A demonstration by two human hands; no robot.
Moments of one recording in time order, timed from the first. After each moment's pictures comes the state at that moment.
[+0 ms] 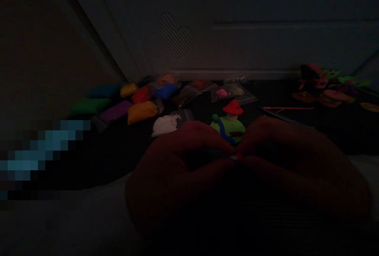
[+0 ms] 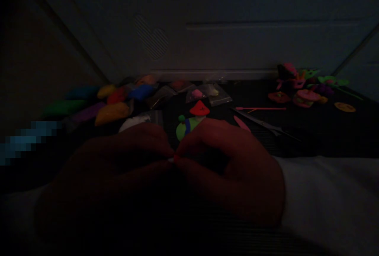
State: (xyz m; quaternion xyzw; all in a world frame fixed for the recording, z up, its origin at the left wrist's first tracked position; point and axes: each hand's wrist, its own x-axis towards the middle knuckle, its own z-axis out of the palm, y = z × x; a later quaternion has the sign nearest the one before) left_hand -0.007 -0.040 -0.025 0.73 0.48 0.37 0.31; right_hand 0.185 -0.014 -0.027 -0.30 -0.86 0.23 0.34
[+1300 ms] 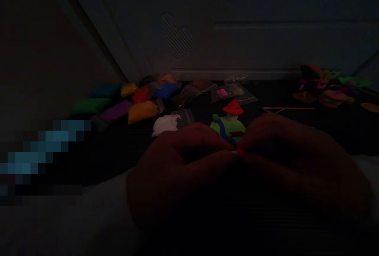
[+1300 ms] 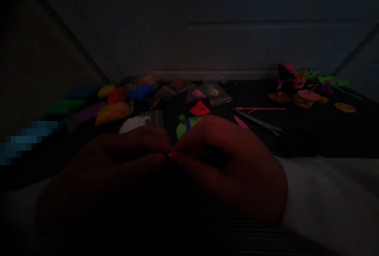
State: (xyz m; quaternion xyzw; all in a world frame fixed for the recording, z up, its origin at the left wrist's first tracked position) left_hand -0.007 -0.038 -0.019 0.70 0.50 0.36 0.37; right_hand 0.187 -0.012 -0.028 -0.28 -0.87 0.21 0.35
